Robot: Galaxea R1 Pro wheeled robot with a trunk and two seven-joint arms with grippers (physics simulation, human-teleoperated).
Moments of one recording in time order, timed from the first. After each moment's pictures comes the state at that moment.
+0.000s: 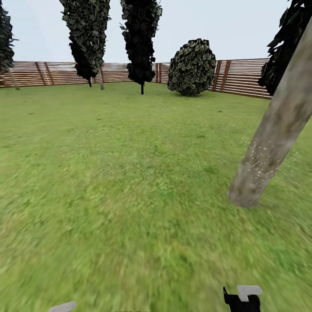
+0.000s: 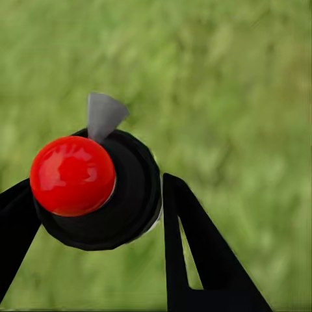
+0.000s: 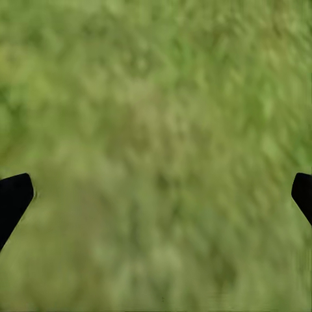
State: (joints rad) left arm -0.31 0.17 0.14 -0.16 0.09 -0.42 -0.04; right arm -0.40 -0.05 -0.94 -0.21 0.93 -0.47 -0.03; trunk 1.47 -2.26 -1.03
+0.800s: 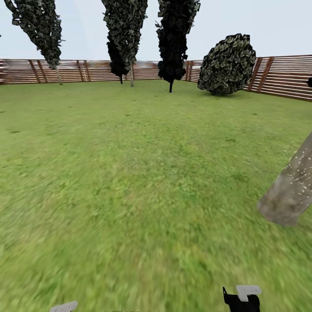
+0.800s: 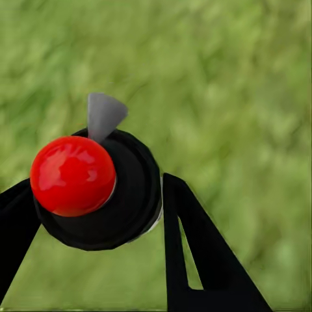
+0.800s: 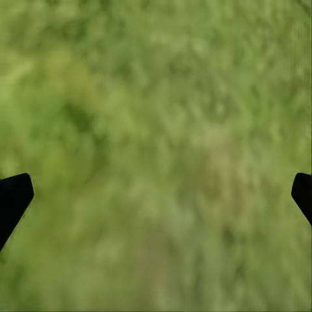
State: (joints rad) left arm -0.31 0.16 0.14 -0.16 0.08 -0.42 -0.04; right arm -0.40 -0.05 -0.94 -0.21 0.93 -0.47 -0.03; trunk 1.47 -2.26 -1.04
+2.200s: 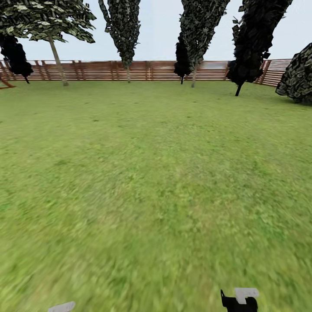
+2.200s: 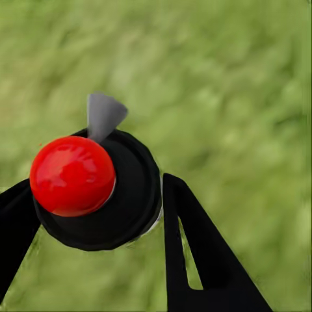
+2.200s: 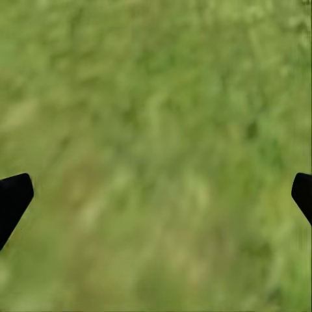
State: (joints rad) left arm -0.31 0.17 0.15 -0.16 0.09 -0.42 -0.04; right arm -0.40 -0.05 -0.94 -0.18 0.93 -0.47 -0.03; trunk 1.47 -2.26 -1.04
